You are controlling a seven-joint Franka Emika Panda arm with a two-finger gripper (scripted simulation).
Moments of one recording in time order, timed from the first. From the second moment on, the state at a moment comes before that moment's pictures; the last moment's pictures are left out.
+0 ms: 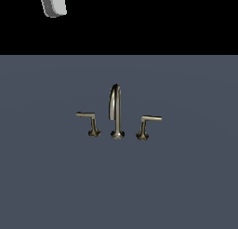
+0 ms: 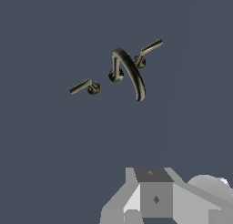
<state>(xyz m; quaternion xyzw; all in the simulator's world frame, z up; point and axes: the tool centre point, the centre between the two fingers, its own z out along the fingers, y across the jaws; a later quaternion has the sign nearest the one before) -0.187 0.091 0.353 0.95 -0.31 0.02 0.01</state>
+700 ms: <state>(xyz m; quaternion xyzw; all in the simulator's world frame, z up) -0.138 0.123 0.282 0.90 -0.44 0.01 0.00</state>
